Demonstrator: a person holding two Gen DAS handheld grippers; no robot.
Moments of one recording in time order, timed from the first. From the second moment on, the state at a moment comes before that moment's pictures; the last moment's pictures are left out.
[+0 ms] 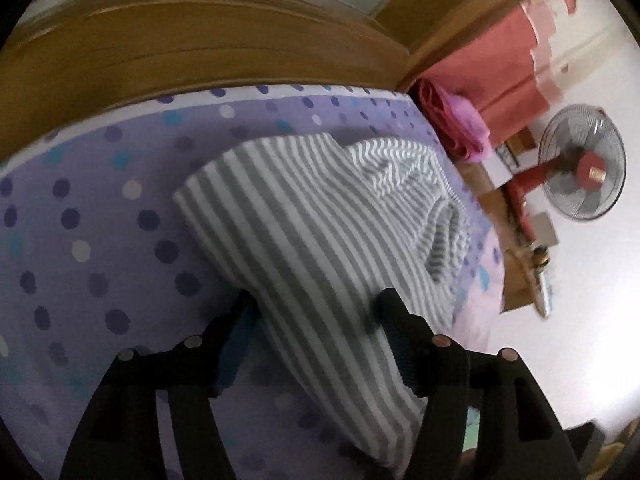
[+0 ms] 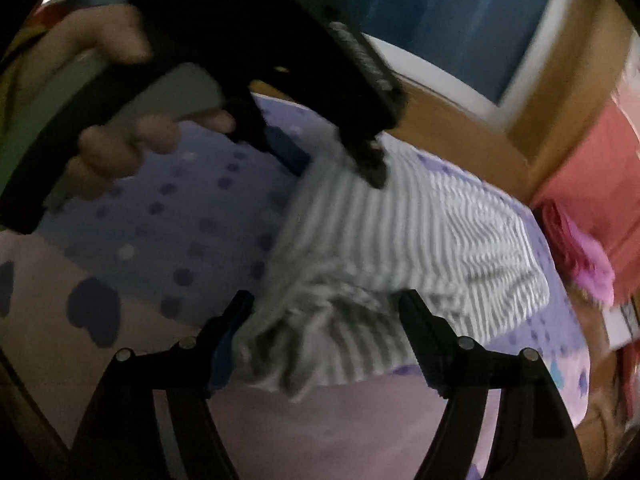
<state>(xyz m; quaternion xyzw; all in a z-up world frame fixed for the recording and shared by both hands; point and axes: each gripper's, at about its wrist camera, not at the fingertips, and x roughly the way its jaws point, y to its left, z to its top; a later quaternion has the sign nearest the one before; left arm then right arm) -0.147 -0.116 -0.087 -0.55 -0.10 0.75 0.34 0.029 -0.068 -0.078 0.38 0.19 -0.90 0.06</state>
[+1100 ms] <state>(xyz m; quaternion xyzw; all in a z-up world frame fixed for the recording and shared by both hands) -0.157 -0.118 -0.034 -0.49 -0.17 0.77 0.38 -0.010 0.038 -0.013 0.35 -0.08 -0.93 0.08</state>
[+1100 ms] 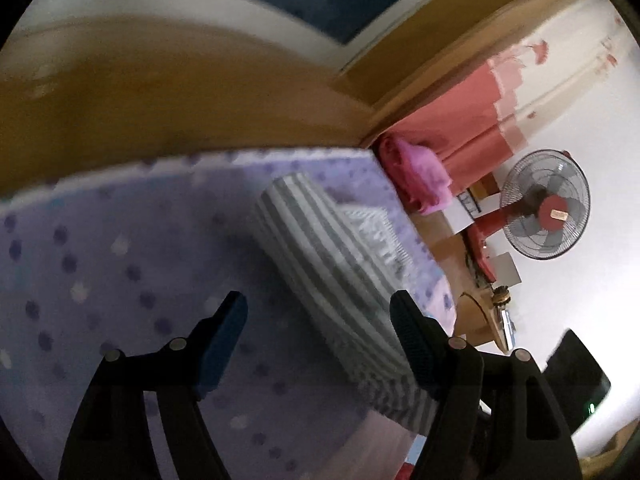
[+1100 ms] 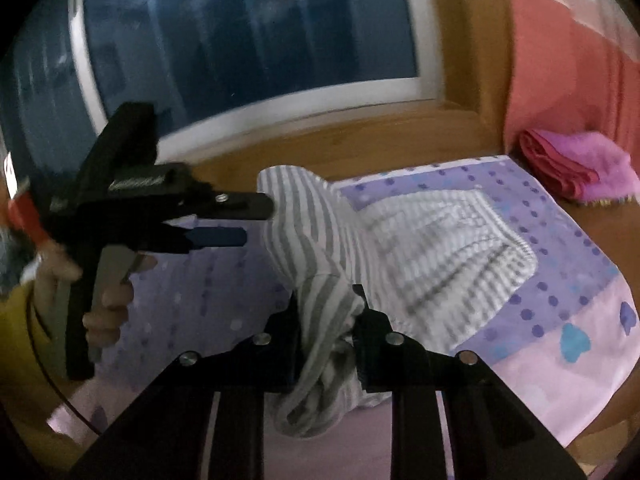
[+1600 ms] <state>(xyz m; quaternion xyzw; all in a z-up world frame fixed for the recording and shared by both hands) -0.203 0.030 -0.049 -0.51 -0.07 0.78 0.36 -0.034 0.174 -0.053 0.40 -0.22 -0.89 0.08</state>
